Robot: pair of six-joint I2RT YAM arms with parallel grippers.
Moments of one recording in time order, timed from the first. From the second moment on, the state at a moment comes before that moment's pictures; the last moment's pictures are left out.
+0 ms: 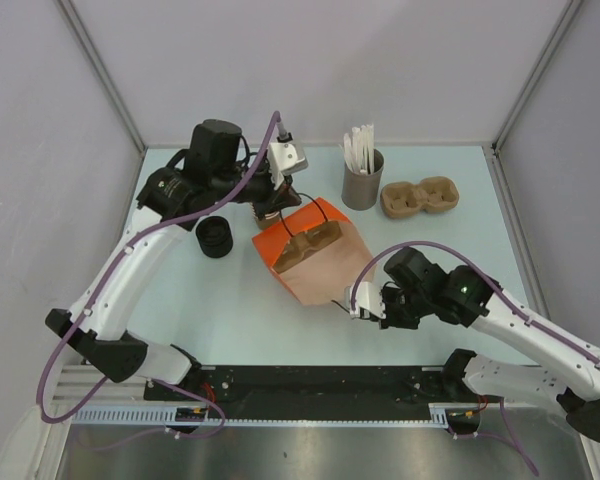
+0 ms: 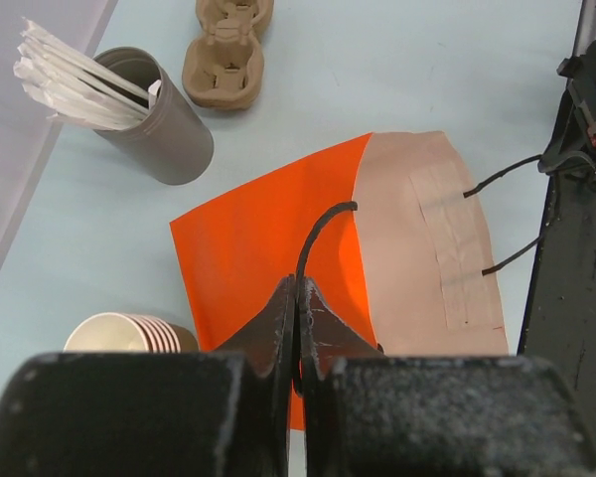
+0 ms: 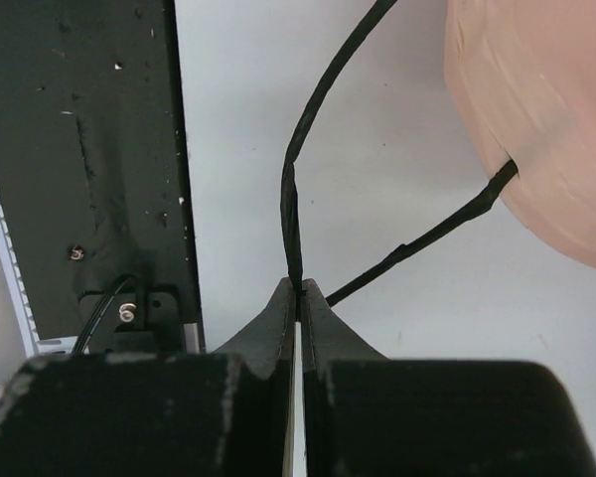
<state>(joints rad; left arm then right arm) -0.58 1.41 1.77 -0.91 0.56 0.46 0.90 0.94 0.96 -1.06 -0.24 -0.67</state>
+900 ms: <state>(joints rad) -0.65 1.56 1.93 -0.87 0.54 0.42 0.84 0.91 1.18 -0.93 -0.02 -0.62</state>
